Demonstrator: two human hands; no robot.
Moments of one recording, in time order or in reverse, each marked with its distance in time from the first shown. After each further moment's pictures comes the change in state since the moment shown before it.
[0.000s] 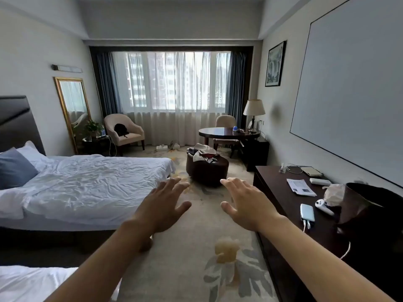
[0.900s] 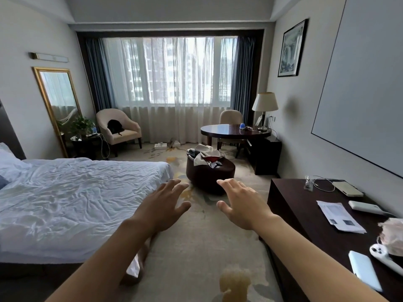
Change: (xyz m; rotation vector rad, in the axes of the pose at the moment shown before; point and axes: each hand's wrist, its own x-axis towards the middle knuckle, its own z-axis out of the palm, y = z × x) left_hand 0.335 -0.154 0.128 -0.027 -0.072 -0.047; right_hand 0.335 0.165 0.151 0.058 -0.040 0.024
